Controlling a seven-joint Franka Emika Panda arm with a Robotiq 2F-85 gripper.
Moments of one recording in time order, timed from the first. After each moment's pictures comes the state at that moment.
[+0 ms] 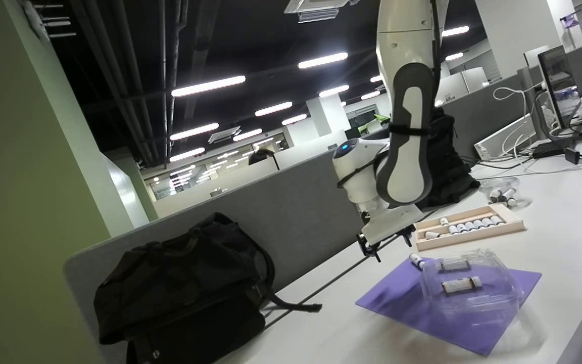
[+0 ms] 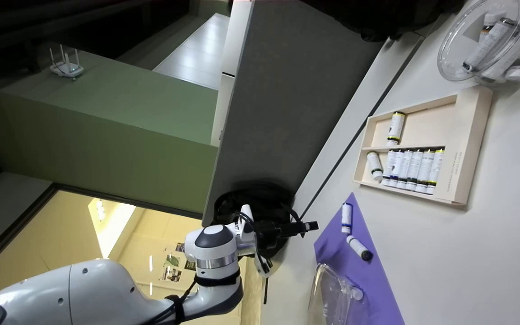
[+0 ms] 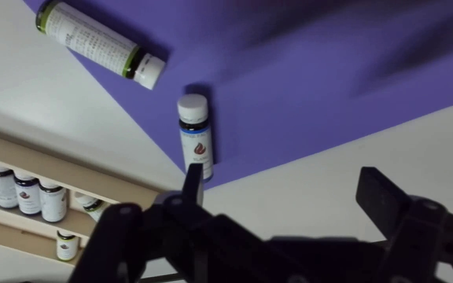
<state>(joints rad) 0.46 0.57 -0.24 -2.06 -0.52 2.75 1.24</state>
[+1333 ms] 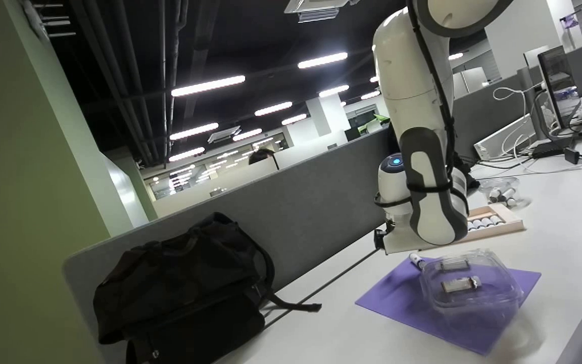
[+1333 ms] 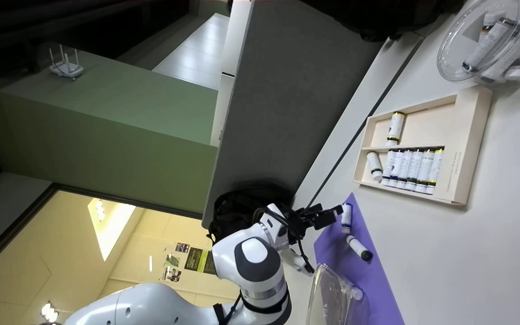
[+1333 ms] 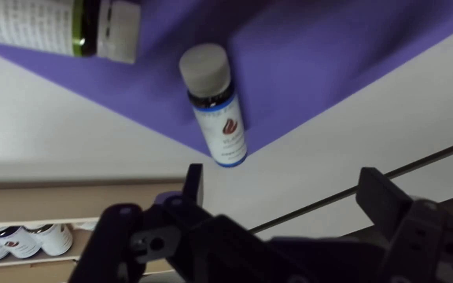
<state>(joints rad) 0.81 0.85 -0.63 -2.18 0.04 3.35 1.15</state>
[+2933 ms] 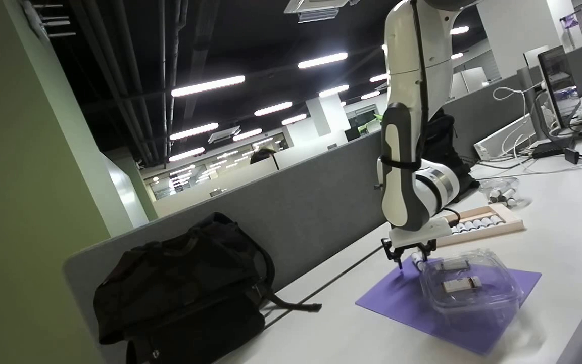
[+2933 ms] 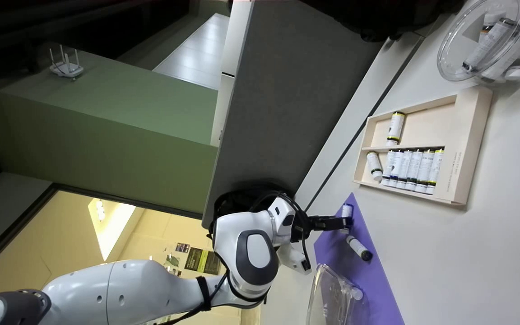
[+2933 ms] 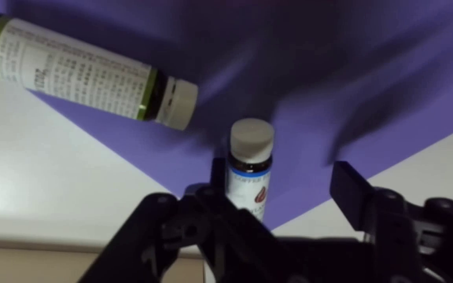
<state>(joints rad) 0.45 0.71 -0.27 -2.14 0.31 3.12 0.60</state>
